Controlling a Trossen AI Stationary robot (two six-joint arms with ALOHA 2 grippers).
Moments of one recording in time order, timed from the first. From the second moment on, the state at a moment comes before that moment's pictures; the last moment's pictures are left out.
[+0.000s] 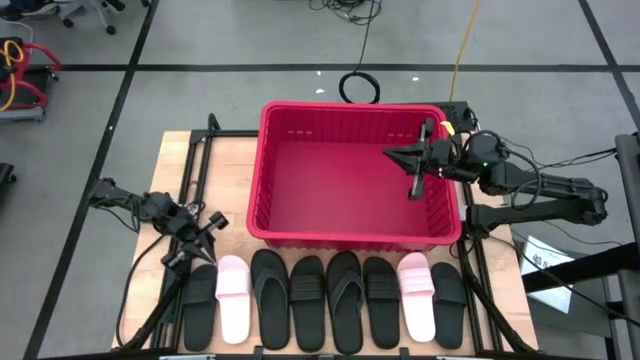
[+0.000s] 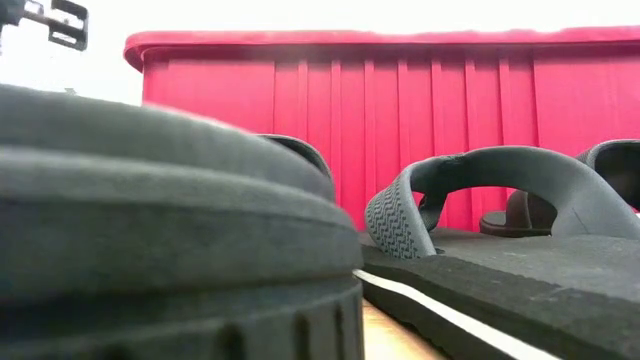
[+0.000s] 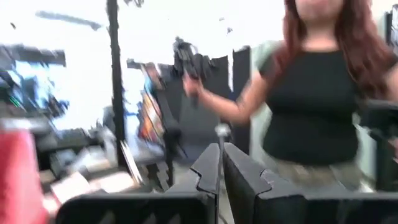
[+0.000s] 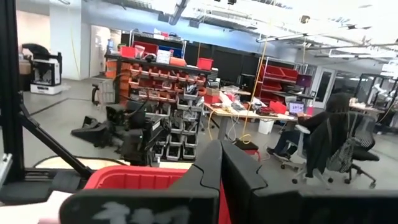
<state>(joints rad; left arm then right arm) -0.34 0.01 0.01 0.35 0.42 -0.11 -0.19 0.84 0.85 0.13 0.00 -0.13</state>
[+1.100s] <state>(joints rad) -0.34 0.64 1.21 -0.94 -0.07 -0.24 -0.19 0.83 0.85 0.06 -0.19 -0.18</state>
